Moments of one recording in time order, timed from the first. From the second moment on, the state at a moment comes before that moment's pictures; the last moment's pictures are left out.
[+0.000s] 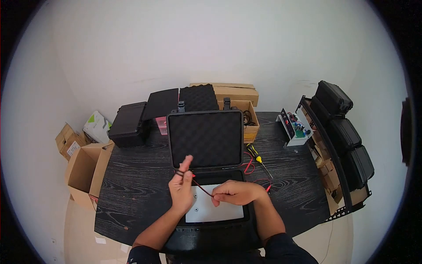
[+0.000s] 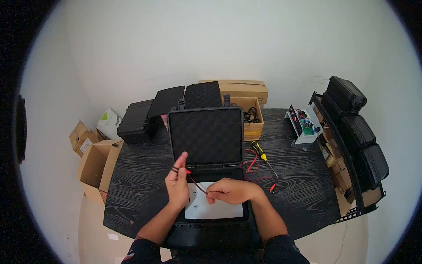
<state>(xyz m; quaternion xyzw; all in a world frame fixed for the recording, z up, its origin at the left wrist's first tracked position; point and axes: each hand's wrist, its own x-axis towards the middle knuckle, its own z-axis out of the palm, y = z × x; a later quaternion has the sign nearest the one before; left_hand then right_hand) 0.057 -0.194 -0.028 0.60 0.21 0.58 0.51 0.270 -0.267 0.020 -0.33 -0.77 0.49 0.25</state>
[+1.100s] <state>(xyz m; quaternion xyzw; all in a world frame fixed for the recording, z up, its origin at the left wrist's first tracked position) 0.041 -0.178 -0.044 0.25 -0.15 0.32 0.90 0.358 -0.282 0.022 -0.48 -0.70 0.39 0.36</state>
